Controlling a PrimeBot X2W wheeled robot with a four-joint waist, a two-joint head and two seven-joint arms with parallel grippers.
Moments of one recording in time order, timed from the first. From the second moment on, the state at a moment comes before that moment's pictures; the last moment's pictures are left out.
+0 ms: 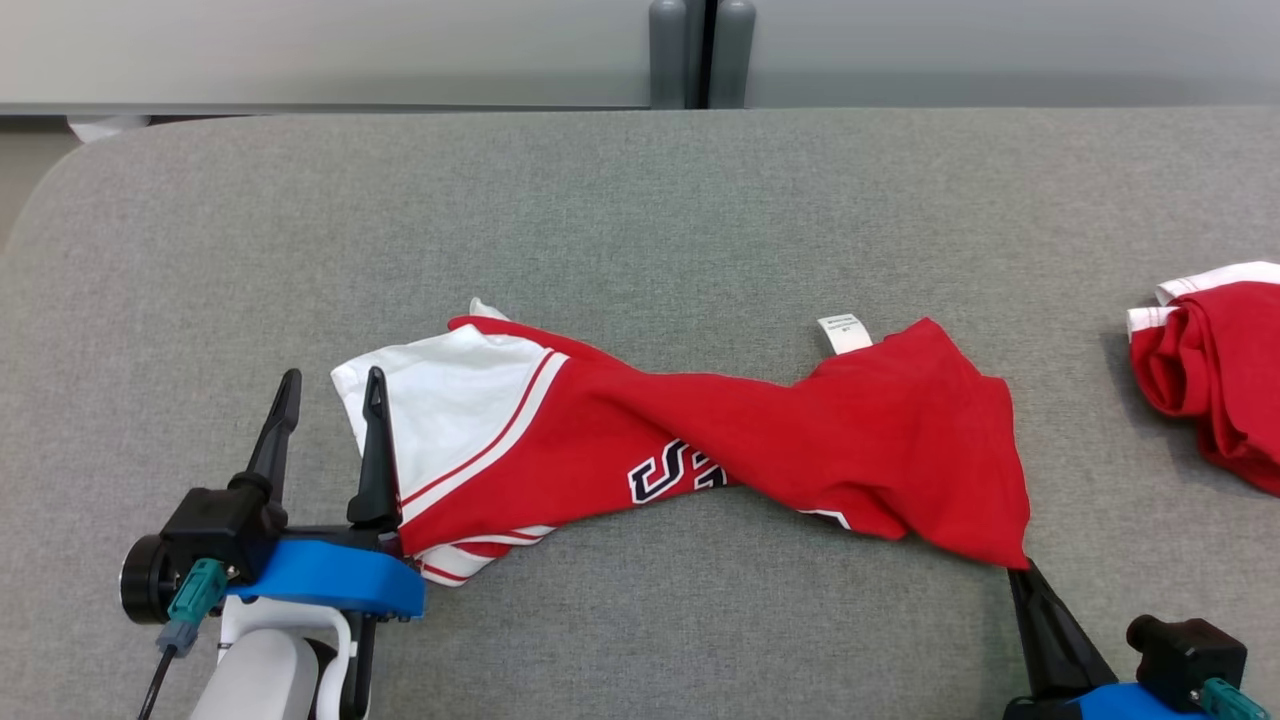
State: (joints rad) left arm -0.21 0.21 -0.24 0.23 -0.37 0.05 -0.26; right arm 0.09 -0.07 -0.02 0.15 0.24 0.13 -0.10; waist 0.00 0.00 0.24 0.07
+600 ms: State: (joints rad) left arm -0.09 0.22 -0.21 0.22 -0.36 0.08 -0.26; right arm 0.03 -0.12 -0.07 -0.05 0.23 0.13 -0.07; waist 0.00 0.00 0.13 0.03
